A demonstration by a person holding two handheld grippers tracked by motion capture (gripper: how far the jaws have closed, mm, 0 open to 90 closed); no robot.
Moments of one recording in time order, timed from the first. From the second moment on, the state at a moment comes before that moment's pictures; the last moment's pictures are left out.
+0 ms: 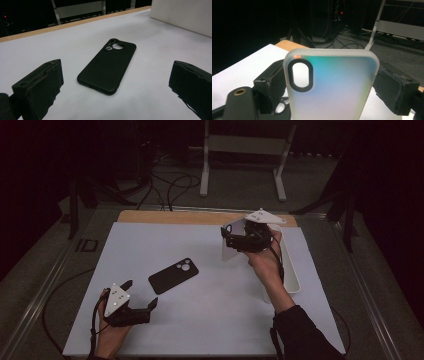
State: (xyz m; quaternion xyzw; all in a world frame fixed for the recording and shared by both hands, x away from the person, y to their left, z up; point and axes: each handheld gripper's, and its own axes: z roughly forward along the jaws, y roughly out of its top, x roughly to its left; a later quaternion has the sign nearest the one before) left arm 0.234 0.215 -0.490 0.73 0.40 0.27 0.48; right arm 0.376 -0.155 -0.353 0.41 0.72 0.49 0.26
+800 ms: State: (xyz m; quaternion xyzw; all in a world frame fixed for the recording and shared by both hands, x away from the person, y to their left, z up) left arm 0.234 0.215 -0.490 0.73 0.40 0.28 0.48; right arm 0.400 -0.175 -0.348 0.42 0.71 0.48 0.28
